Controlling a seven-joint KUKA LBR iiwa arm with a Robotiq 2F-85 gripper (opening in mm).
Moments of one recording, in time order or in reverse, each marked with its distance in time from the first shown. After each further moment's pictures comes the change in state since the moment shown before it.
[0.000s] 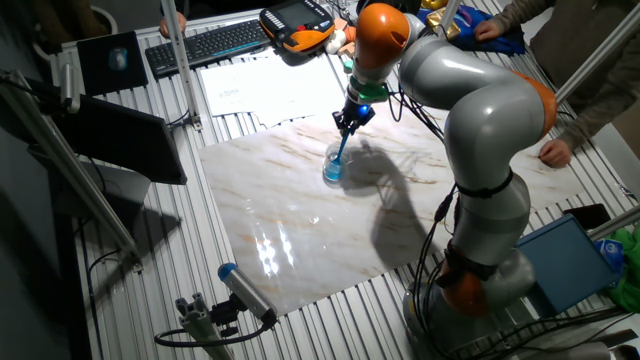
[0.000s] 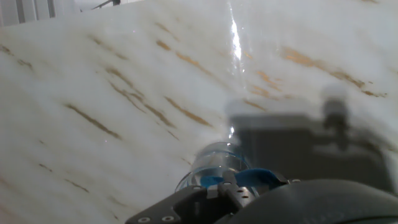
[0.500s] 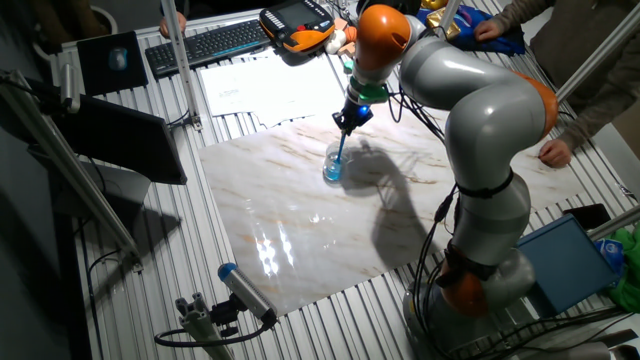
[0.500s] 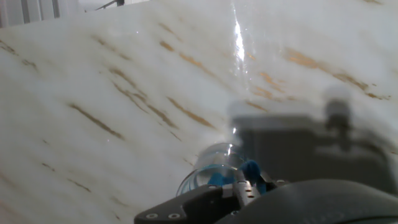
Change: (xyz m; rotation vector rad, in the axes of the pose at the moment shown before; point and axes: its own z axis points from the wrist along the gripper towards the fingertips) arm -0.003 0.001 0.001 -0.012 -0.003 -0.008
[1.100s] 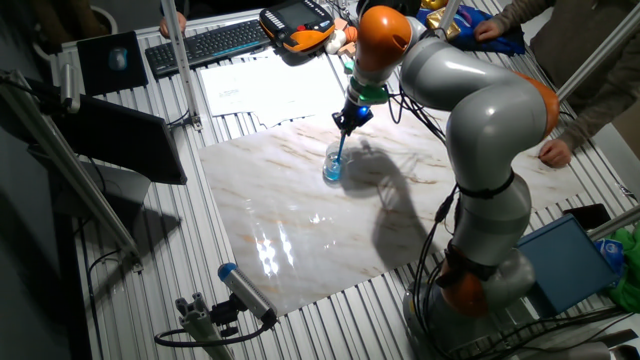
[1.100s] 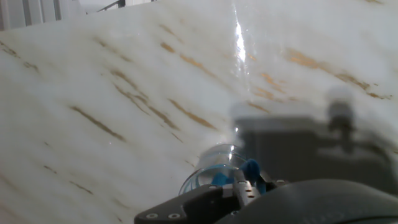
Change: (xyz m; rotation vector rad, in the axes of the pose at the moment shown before) arm 0.000 0.000 0.000 0.001 -0.015 0.022
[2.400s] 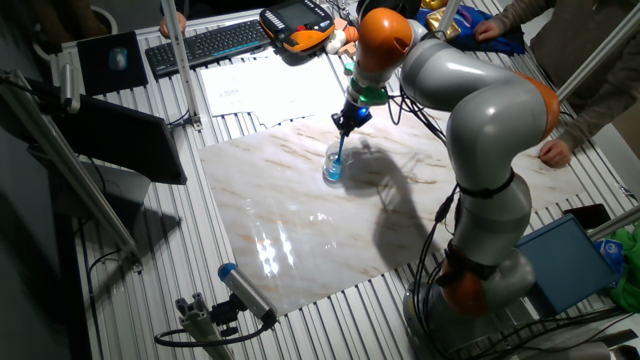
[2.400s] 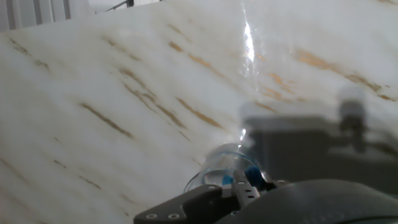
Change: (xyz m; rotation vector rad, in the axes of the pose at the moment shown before) arm 0.002 0.004 -0.003 -0.039 0.022 -0.033
